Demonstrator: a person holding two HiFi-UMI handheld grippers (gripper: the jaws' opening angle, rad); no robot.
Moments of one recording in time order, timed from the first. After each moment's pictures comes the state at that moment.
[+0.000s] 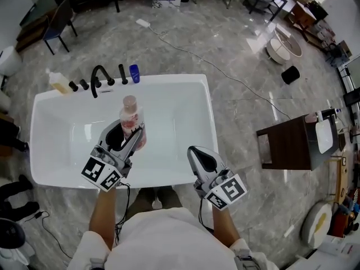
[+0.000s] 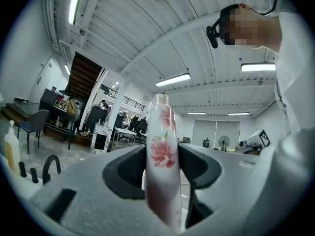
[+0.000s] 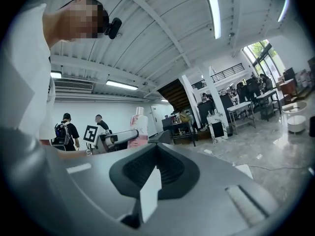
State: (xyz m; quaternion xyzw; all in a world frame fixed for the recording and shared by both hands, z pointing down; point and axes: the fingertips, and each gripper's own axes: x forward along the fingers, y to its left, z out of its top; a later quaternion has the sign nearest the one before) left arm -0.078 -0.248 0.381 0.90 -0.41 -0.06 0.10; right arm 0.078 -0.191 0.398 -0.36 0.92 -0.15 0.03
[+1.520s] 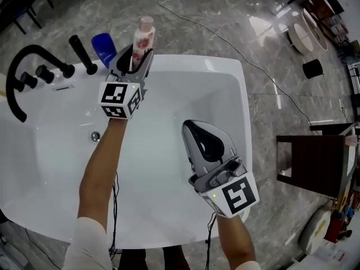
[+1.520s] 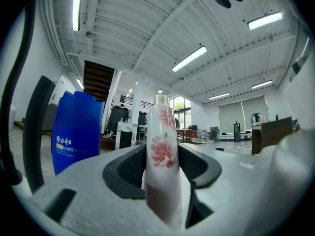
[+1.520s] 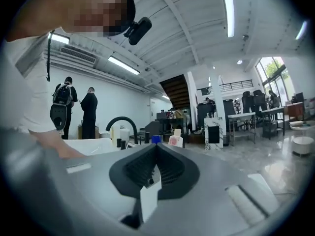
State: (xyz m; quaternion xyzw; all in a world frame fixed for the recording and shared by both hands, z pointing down) left arm -0.098 -0.694 0.821 0.84 -0.53 -0.03 0.03; right arm 0.006 -0.488 0.724 -0.38 0.92 -0.04 -0.03
